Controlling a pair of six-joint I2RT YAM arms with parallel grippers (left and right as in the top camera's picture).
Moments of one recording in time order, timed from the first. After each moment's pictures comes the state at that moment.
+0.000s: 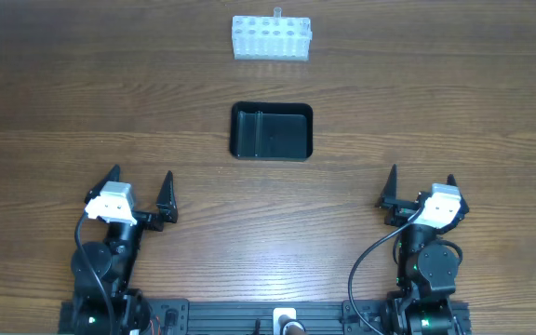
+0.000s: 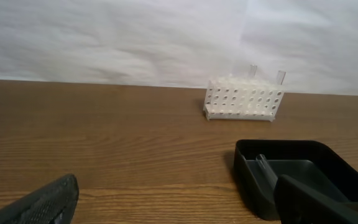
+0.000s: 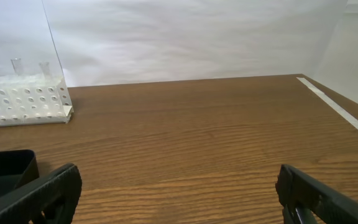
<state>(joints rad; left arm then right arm) -0.04 0.01 0.01 -0.07 0.11 -0.11 0.07 0.01 0.01 -0.05 0.26 0.00</state>
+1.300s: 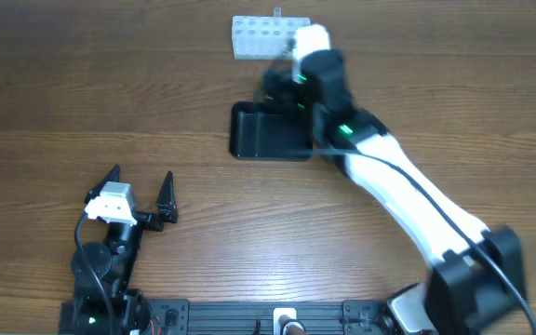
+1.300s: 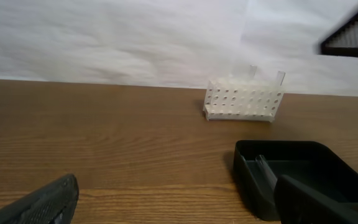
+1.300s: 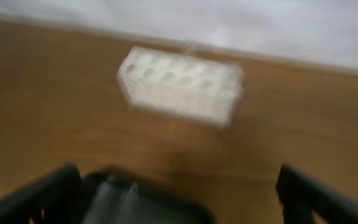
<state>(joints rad) -0.04 0.01 0.01 -0.07 0.11 -0.11 0.49 1.62 1.21 -0.16 0.16 0.16</state>
